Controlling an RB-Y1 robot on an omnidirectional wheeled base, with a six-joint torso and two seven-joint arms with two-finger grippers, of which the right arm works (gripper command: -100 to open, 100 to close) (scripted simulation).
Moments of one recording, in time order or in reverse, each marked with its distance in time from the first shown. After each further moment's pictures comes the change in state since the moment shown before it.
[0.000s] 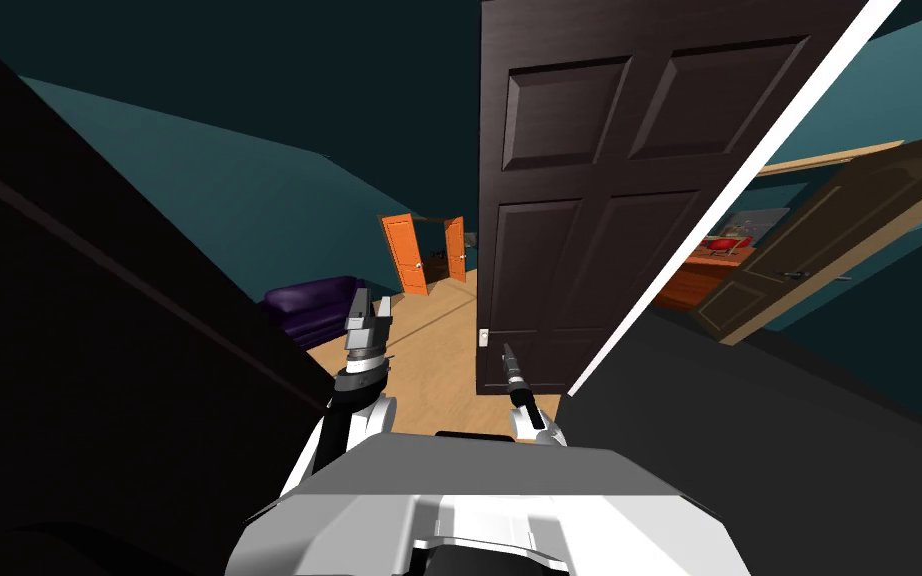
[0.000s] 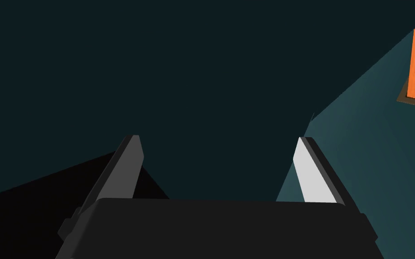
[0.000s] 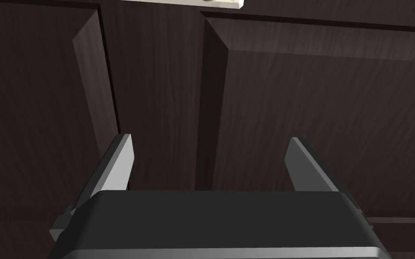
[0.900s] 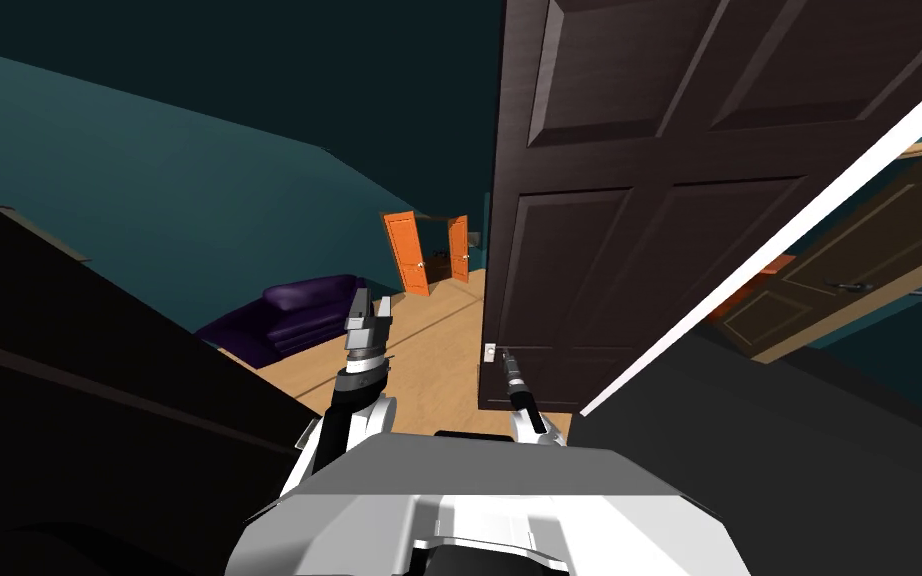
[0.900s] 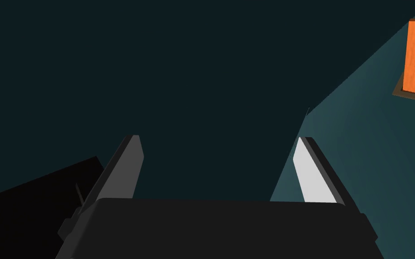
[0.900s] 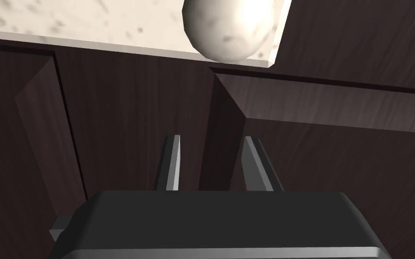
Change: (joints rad) arm 0.010 -0.024 0.098 0.012 -0.127 -0.024 0.080
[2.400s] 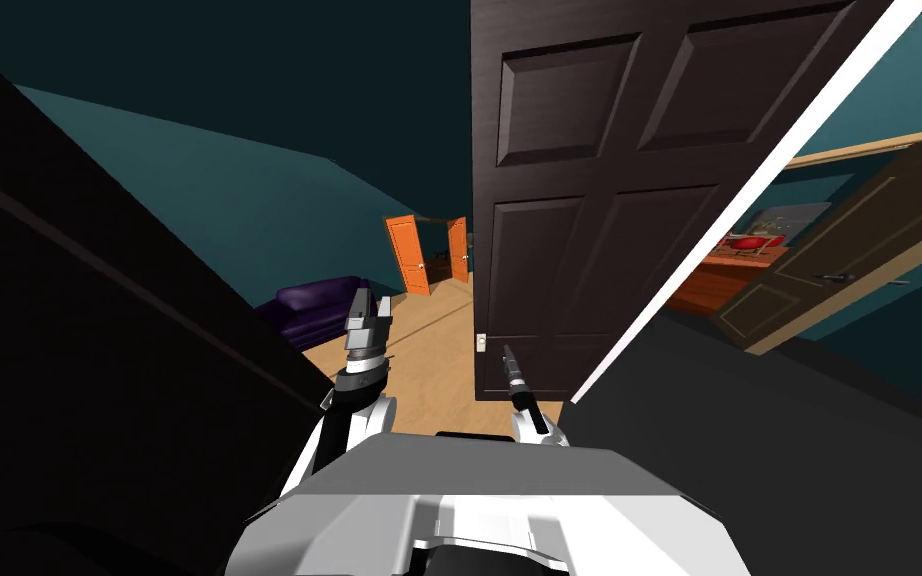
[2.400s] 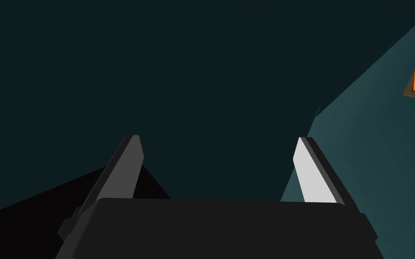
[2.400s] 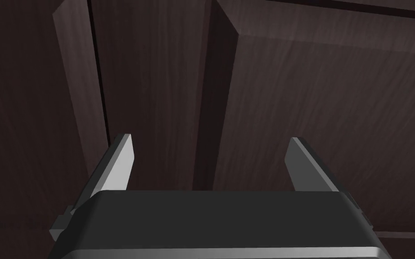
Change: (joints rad) arm 0.034 -0.023 0.044 -0.066 -0.024 0.034 0.006
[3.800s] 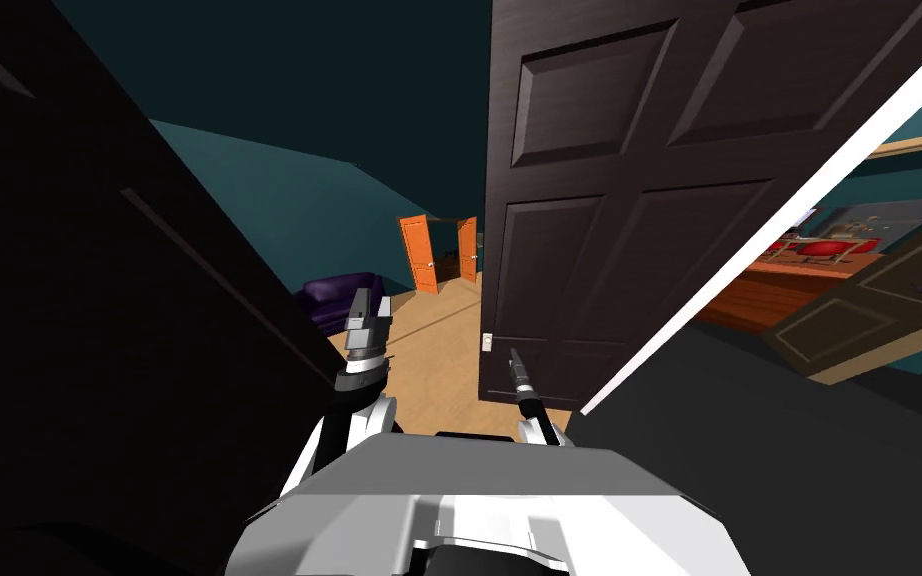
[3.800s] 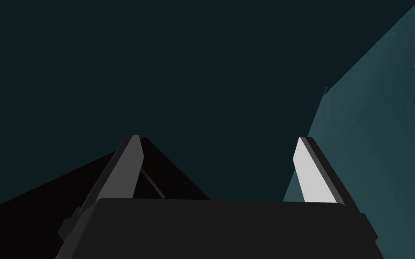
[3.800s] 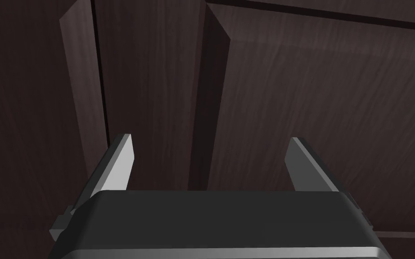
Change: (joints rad) arm 0.095 -0.027 -0.009 -0.111 -0.003 0.017 -0.009
